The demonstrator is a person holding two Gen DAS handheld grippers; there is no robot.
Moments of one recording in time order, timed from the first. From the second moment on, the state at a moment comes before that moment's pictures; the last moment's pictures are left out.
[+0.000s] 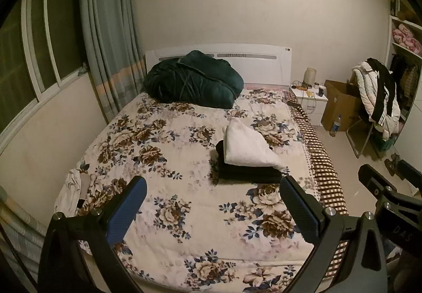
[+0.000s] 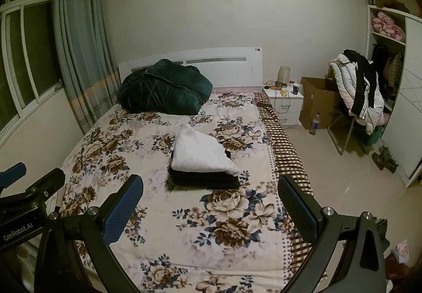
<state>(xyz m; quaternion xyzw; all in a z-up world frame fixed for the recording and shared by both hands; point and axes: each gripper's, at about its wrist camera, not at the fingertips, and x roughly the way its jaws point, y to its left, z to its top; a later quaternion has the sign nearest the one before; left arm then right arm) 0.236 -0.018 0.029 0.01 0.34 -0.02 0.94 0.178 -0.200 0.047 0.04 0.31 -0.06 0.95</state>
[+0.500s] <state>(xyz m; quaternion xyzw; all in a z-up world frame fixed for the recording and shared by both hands) 0.230 -0.017 0.027 0.01 0.34 -0.02 0.94 0.176 -0.199 0.046 0.05 0.31 -0.06 0.95</state>
